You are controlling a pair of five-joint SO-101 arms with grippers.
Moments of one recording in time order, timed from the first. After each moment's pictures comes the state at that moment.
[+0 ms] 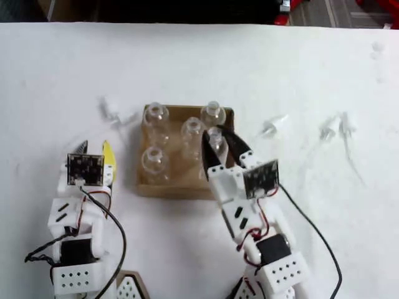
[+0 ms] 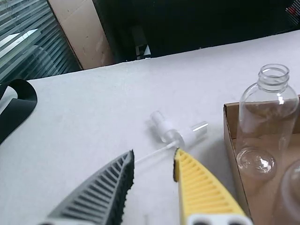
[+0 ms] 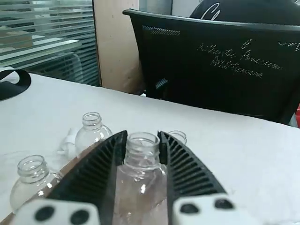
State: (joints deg) left arm -13.3 -99.8 97.3 31.3 -11.3; right arm -25.8 -86.4 94.2 -0.3 2.5
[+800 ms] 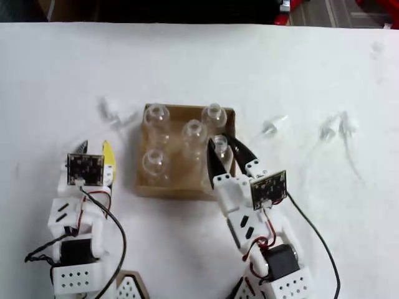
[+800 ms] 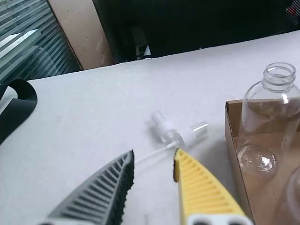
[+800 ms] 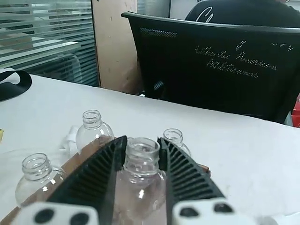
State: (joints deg) left arm -13.3 -99.8 97.3 31.3 -11.3; right arm -25.5 -103.1 96.7 23.0 2.2
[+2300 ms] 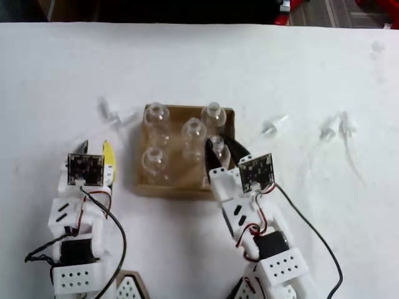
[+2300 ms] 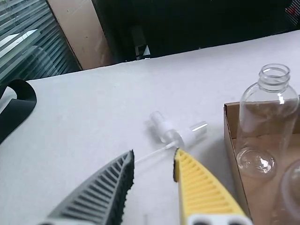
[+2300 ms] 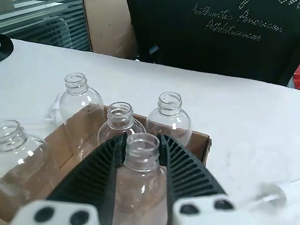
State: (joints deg) left arm -13.1 -99.8 97.3 31.3 -11.3; right arm -23.9 -78.9 97.0 1.0 2.2
